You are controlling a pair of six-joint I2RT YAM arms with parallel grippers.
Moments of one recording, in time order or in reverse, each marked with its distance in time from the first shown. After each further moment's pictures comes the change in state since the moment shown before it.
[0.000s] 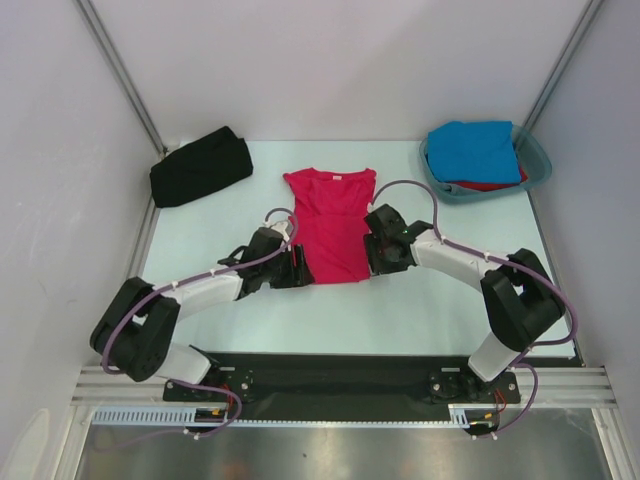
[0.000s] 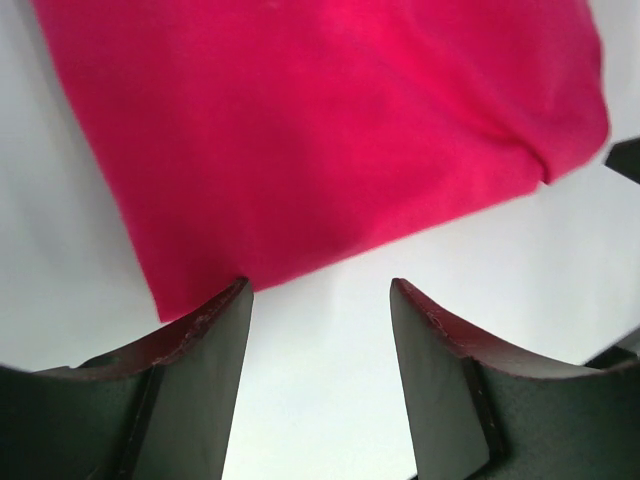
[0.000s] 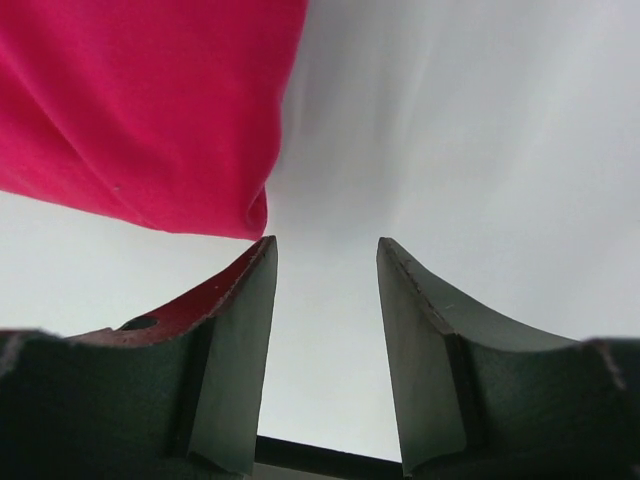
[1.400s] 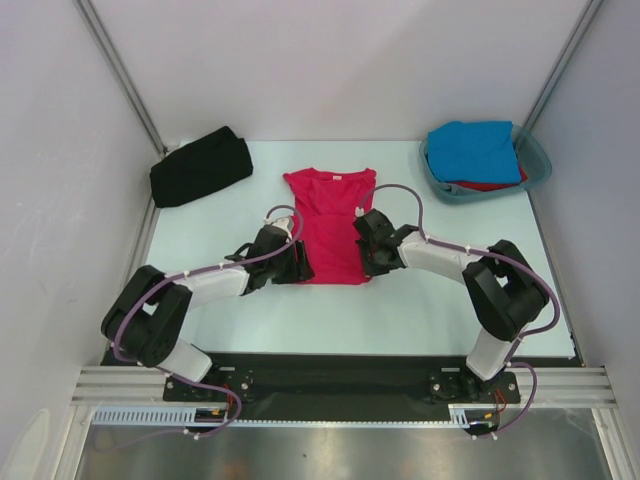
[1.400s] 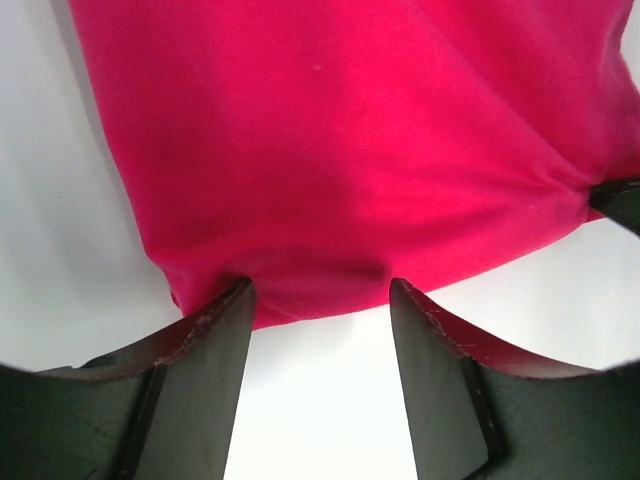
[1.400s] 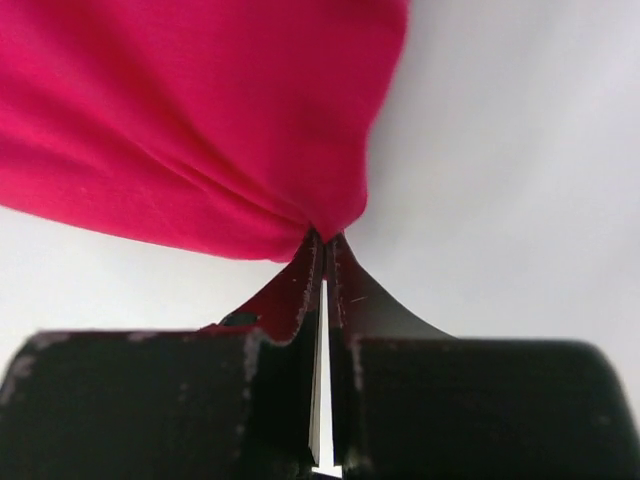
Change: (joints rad) left arm -0.001 0.095 0.025 0.064 -0.093 -0.008; right arm 0.039 0.095 0.008 0.112 -0.022 0.013
